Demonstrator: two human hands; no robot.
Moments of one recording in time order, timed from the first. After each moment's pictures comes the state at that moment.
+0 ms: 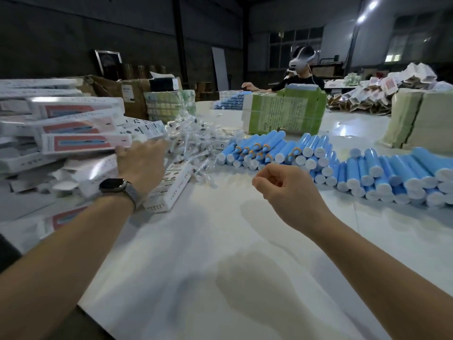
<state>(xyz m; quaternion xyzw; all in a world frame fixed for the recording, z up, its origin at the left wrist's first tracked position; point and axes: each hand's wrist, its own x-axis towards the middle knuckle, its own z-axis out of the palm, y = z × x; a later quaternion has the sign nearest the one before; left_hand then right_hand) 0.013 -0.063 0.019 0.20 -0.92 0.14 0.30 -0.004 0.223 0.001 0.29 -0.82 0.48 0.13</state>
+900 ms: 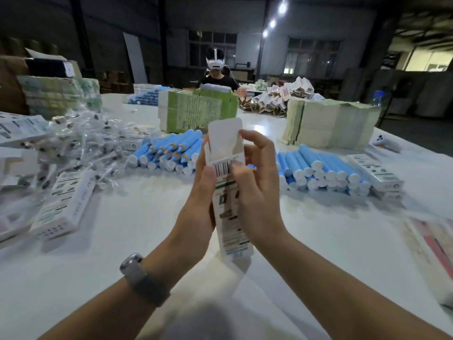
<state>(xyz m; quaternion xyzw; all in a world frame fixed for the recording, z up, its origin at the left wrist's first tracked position) 0.034 0.175 -0.016 -0.27 -0.56 -0.78 0.10 0.022 0.274 0.011 0.27 -0.65 0.66 0.28</state>
